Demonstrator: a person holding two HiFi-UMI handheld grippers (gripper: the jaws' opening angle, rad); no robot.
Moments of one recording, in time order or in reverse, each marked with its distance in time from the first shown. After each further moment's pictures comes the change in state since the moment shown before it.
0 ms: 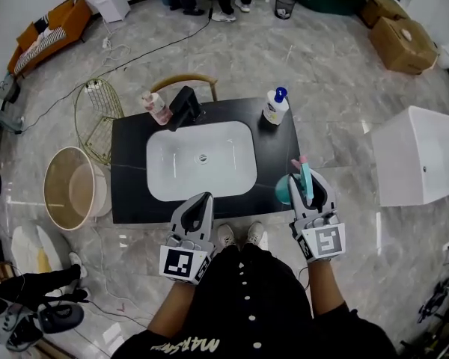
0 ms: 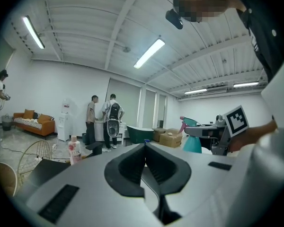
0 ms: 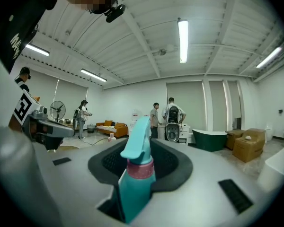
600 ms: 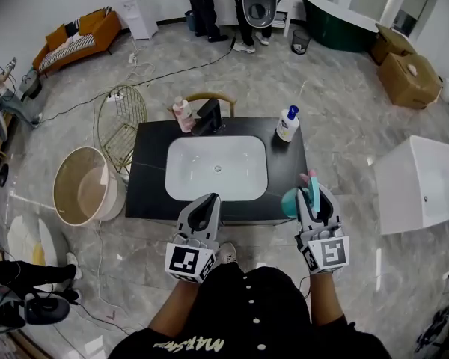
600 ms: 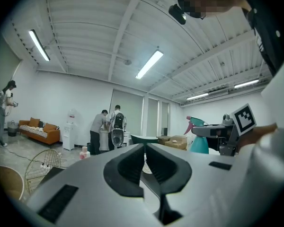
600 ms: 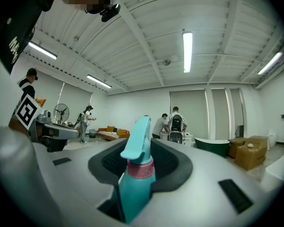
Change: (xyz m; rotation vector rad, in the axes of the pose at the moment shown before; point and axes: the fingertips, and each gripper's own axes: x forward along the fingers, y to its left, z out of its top) left arm -0.062 -0.002 0.023 0.031 -0.113 0.054; right arm -0.049 0.044 0.040 -0.030 -0.096 0.019
